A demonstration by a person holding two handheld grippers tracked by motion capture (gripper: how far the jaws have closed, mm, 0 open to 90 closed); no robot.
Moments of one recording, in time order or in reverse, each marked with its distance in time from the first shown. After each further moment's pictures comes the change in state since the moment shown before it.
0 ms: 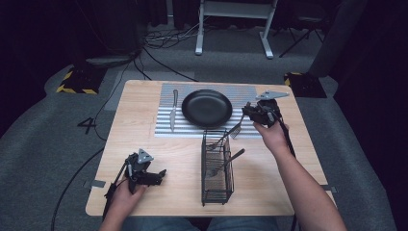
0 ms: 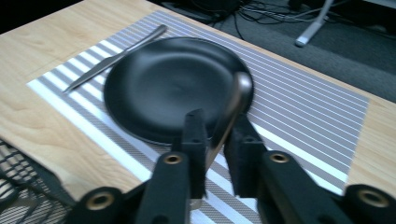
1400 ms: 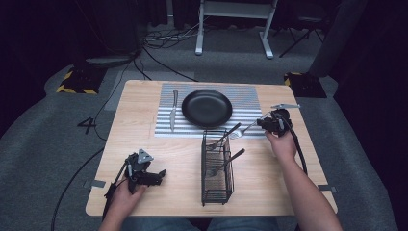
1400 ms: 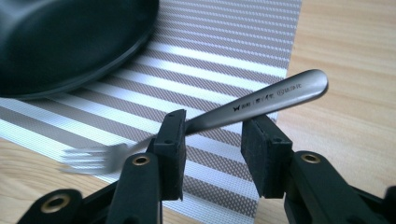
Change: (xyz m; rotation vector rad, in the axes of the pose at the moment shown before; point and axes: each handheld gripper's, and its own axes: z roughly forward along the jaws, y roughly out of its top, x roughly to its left) left arm 0.000 0.000 0.000 0.000 -0.001 0.000; right arm -0.059 -0.074 0.023 0.116 -0.146 0.244
